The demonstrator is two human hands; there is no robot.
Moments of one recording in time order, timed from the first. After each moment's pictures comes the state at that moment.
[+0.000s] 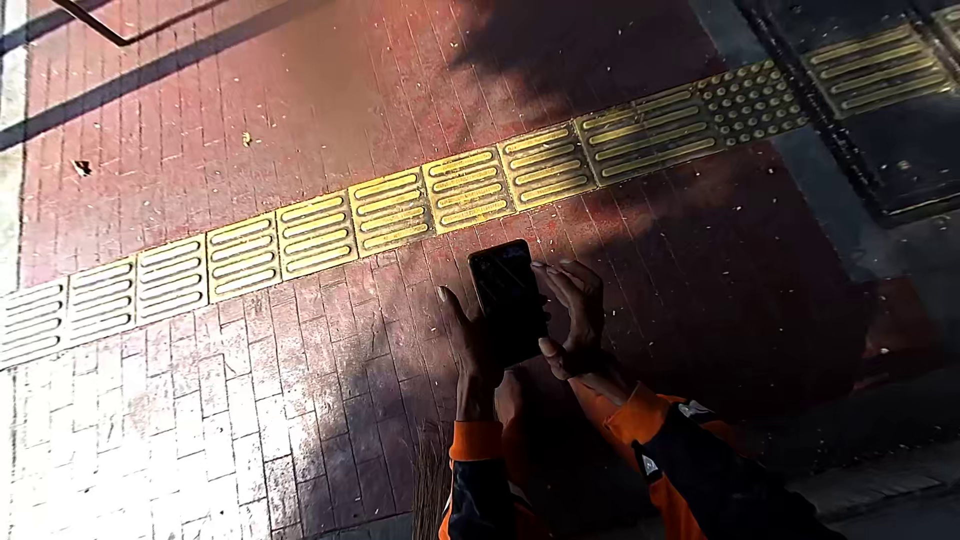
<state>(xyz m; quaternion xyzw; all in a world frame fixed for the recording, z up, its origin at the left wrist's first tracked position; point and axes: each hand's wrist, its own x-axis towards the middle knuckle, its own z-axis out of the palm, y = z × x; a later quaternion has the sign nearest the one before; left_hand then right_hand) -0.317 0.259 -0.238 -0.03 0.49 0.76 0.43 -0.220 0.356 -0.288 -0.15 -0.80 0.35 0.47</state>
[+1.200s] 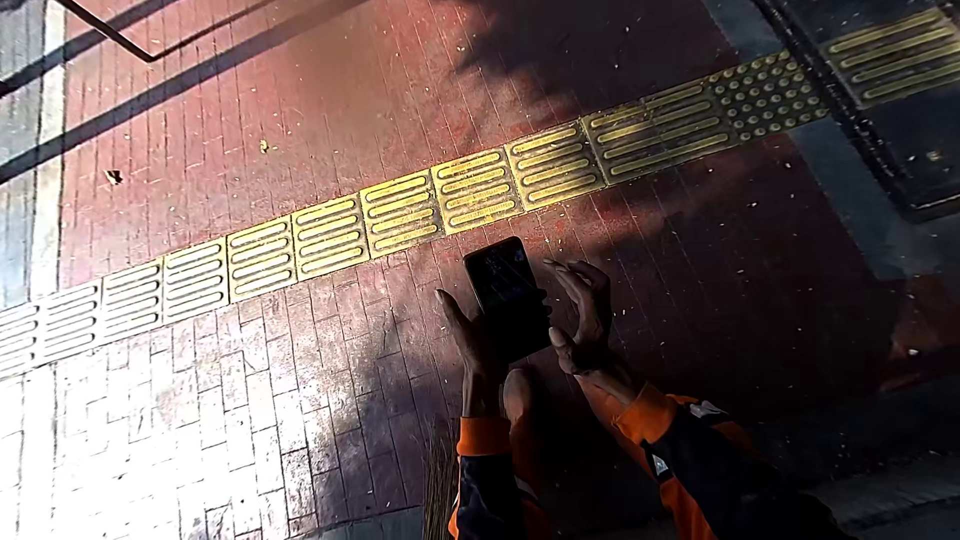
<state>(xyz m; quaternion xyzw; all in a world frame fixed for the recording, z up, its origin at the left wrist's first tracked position) -0.321 0.254 -0.244 -0.01 0.46 0.77 0.44 -0.220 0.354 -0.290 -0.18 -0.80 0.35 0.46</state>
